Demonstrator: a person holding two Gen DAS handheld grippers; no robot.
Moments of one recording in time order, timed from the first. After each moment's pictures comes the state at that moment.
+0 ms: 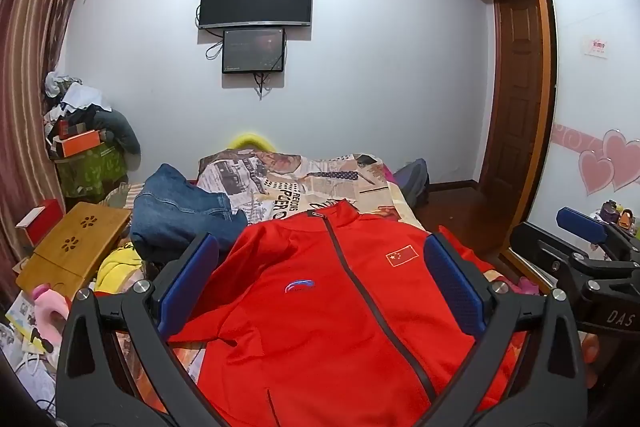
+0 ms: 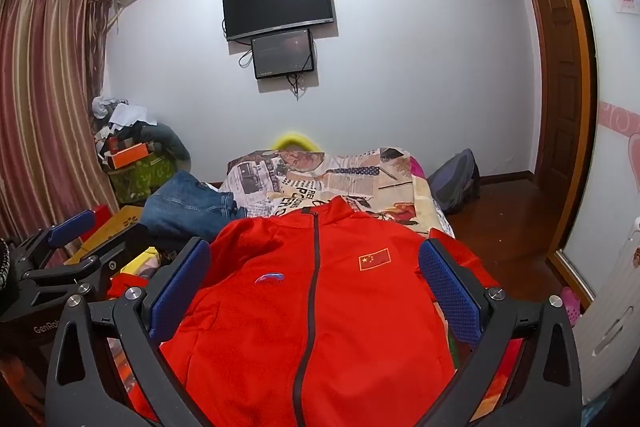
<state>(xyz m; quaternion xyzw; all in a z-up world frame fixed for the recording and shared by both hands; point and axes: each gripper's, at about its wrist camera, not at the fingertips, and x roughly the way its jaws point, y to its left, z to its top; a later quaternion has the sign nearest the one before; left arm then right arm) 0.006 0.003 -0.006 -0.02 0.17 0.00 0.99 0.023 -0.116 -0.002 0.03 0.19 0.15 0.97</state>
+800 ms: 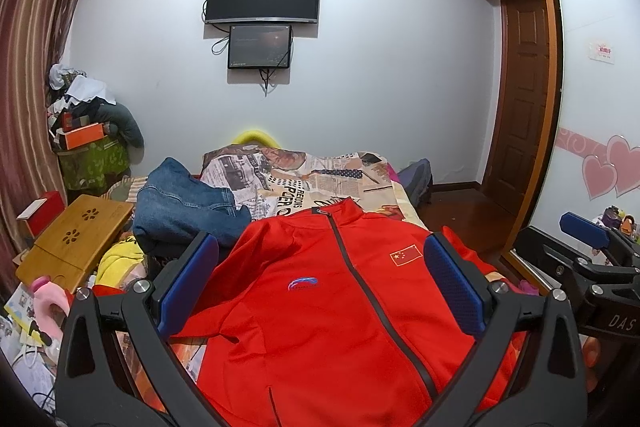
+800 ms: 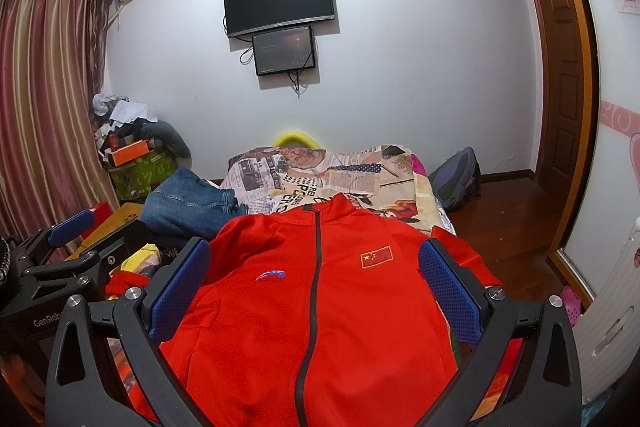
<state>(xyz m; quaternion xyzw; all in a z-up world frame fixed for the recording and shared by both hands) 0.009 0.008 -0.009 -0.03 0.17 0.01 0.98 0.021 -0.111 -0.006 0.03 0.19 0.14 0.97</state>
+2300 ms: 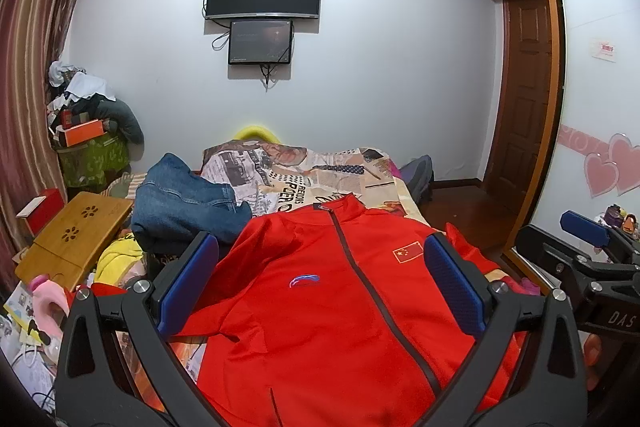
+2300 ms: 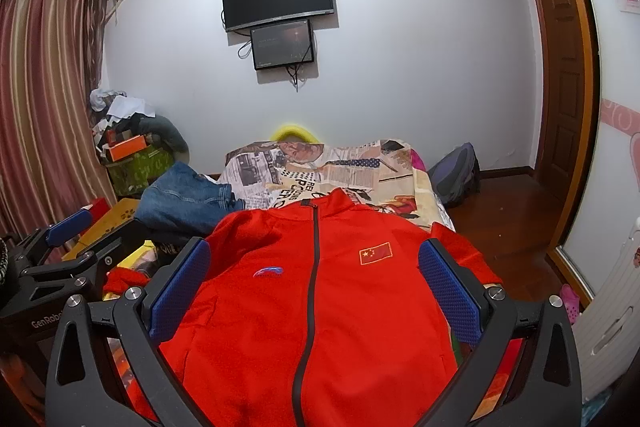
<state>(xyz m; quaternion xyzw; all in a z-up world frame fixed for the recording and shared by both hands) 0.017 0.013 -0.013 -0.03 0.18 0.01 0.98 0.028 -0.113 -0.017 0.02 0.21 0.14 0.97</state>
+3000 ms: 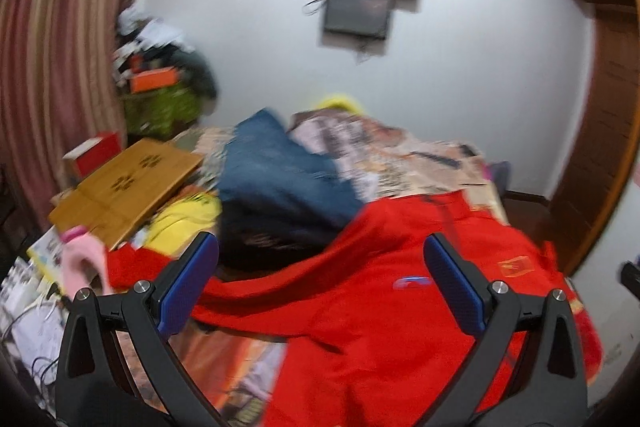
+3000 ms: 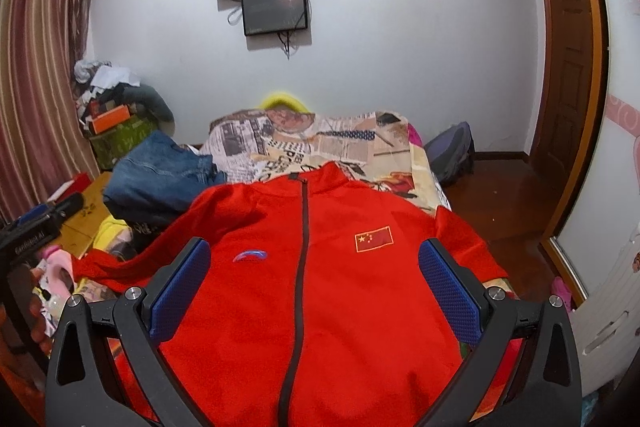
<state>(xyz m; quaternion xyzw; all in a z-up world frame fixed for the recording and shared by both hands) 0.073 0.151 -0.068 -0.10 0.23 0.16 0.95 0.079 -0.102 -0.040 0.00 0.26 0.13 0.96</state>
